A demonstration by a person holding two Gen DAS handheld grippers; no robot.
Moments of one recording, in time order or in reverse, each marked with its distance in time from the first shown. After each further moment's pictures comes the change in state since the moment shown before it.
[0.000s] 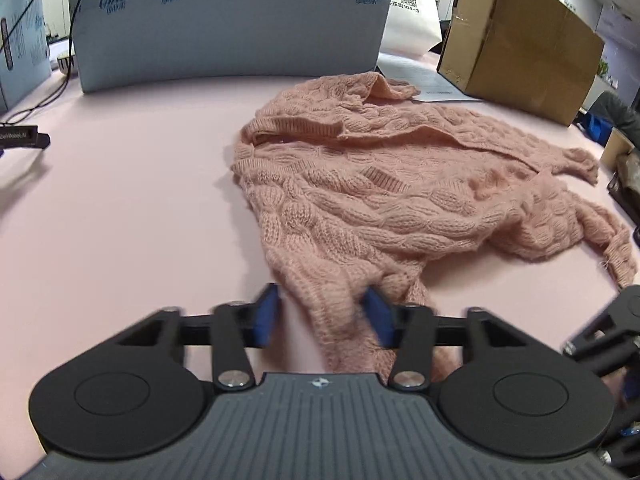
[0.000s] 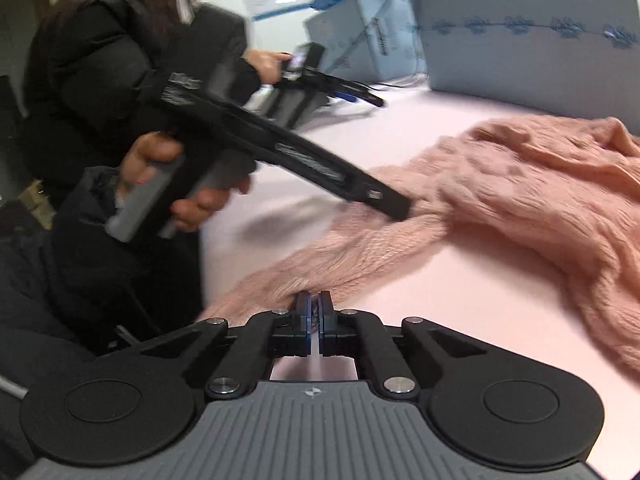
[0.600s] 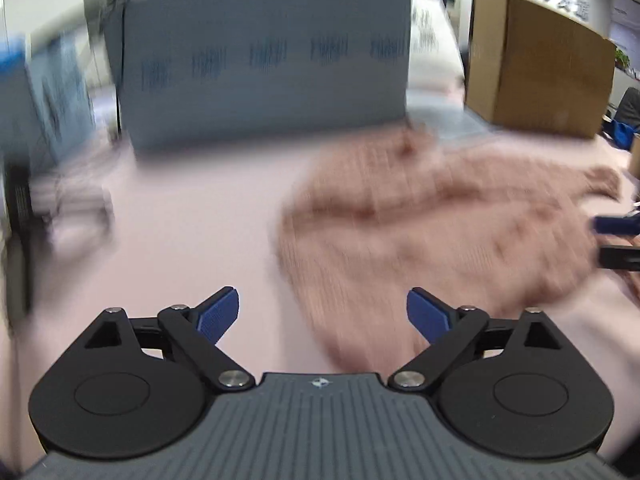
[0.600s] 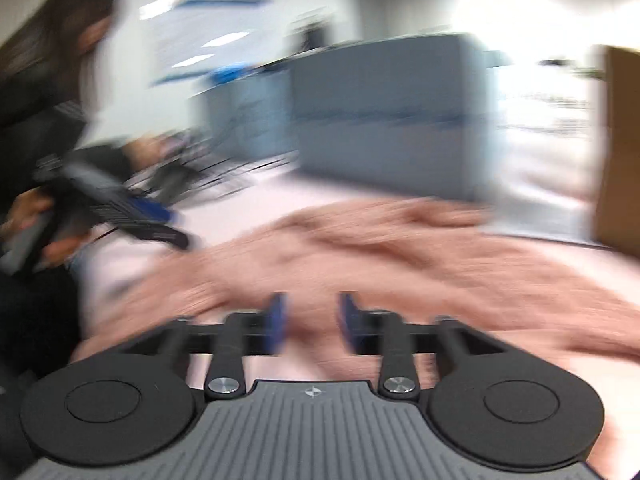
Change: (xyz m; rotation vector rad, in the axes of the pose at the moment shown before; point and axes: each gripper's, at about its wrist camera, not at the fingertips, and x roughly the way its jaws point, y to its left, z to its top) left arm -0.030 -0.021 0.059 0.151 -0.199 0.249; right arm -0.132 -0.067 -0.010 0.138 -0.316 -0.607
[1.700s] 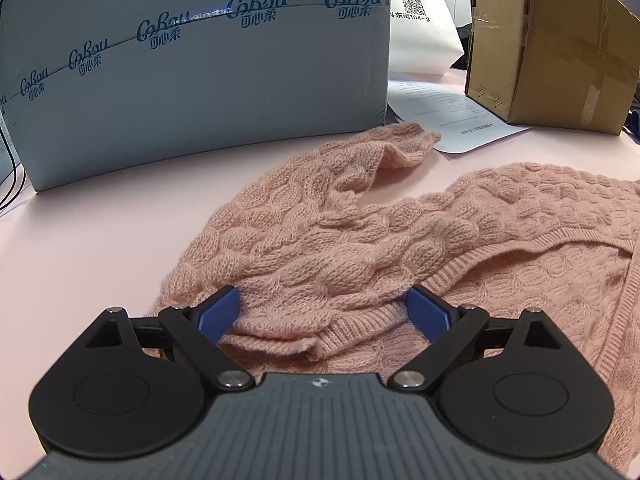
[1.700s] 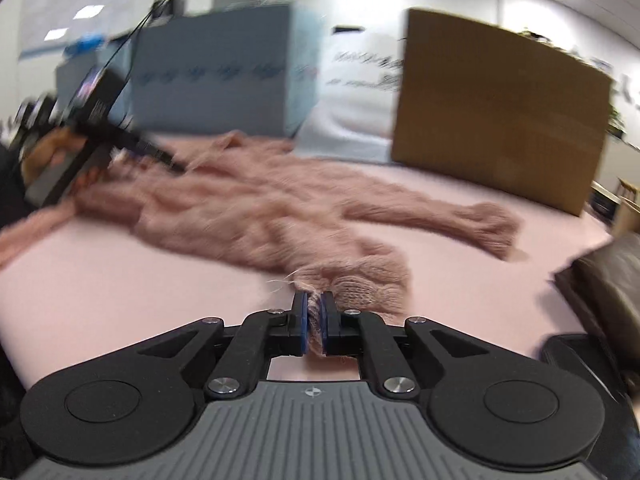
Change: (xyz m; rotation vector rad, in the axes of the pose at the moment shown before) left arm 0.164 -0.054 0.025 -0.025 0.083 -0.121; right arm -0.108 -0.020 -0.072 0.026 0.081 -0.348
